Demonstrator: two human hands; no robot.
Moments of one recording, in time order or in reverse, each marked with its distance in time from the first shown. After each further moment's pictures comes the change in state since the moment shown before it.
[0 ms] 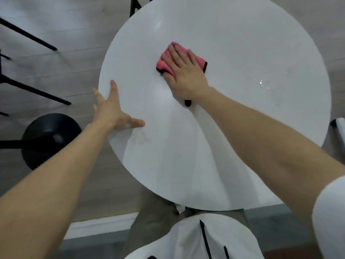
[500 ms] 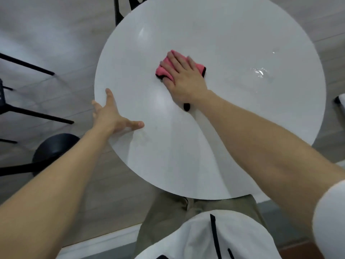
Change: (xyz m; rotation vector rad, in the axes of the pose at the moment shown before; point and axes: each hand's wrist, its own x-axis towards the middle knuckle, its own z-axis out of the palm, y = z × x) left_hand 0.001 0.008 -0.002 0.066 -0.007 0.018; right_hand -0.039 0.000 0.002 0.031 0.035 0.182
